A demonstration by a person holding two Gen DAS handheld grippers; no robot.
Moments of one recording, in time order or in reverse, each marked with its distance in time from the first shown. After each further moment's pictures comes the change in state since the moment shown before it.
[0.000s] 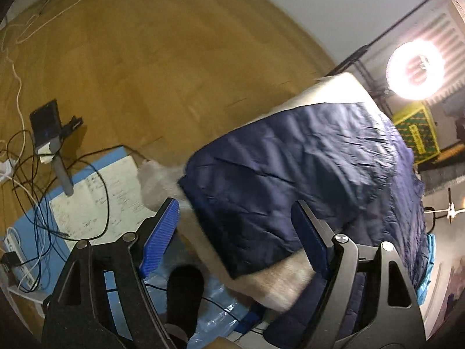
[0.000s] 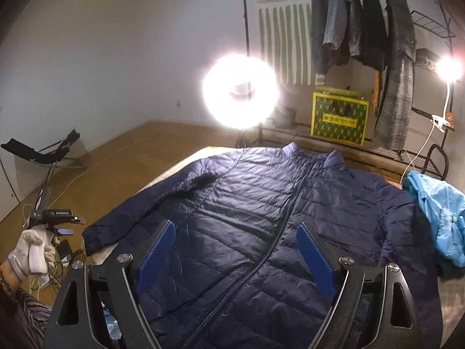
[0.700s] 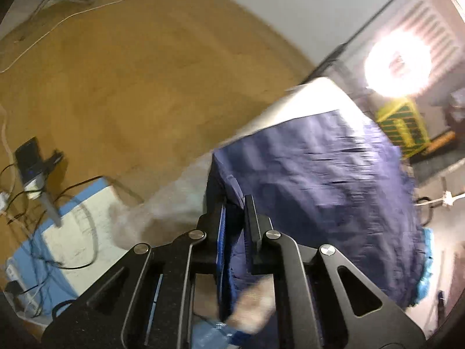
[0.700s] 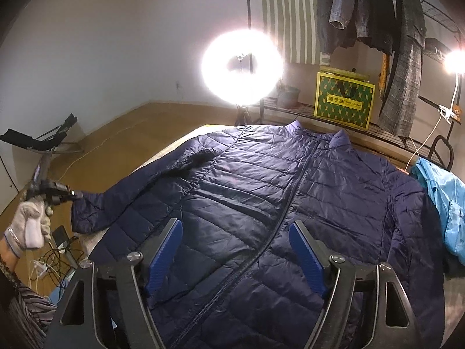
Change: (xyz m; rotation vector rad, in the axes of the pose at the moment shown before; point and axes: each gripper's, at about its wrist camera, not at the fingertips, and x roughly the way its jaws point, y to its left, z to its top) left arm -0.018 -0.065 0.025 0.119 -0.072 -0.101; right arm 0.032 -0.003 -0.007 -0.013 0.093 -0.003
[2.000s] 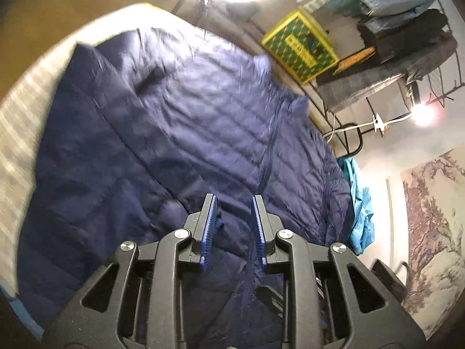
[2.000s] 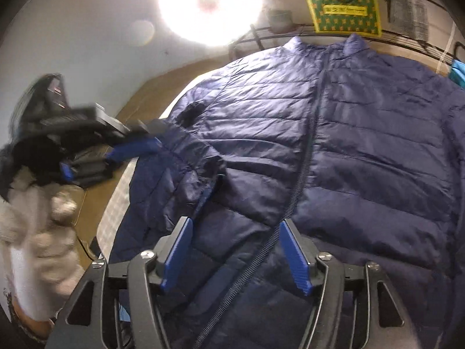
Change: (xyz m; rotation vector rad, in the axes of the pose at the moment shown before) left arm 0.049 -0.303 -0.066 0.244 0.251 -0.331; right arm 0.115 -0.044 -0.012 0.289 0.301 0.201
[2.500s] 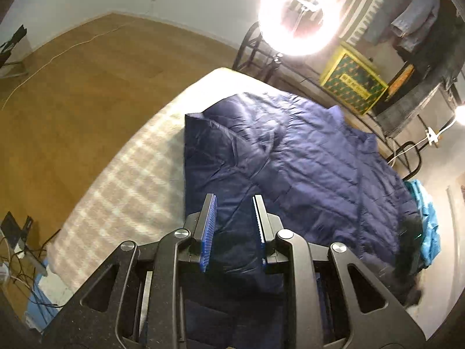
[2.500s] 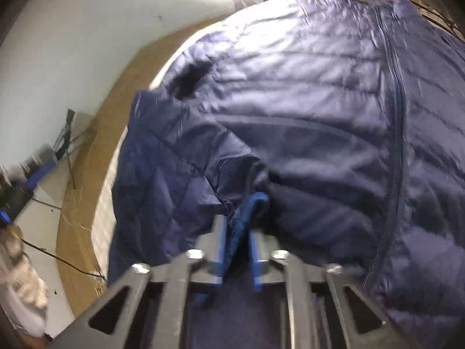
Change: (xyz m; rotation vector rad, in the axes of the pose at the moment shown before) left arm -0.065 0.091 0.020 0.085 -0.196 0.339; right arm 0.110 0.034 0.046 0.047 0.184 0.030
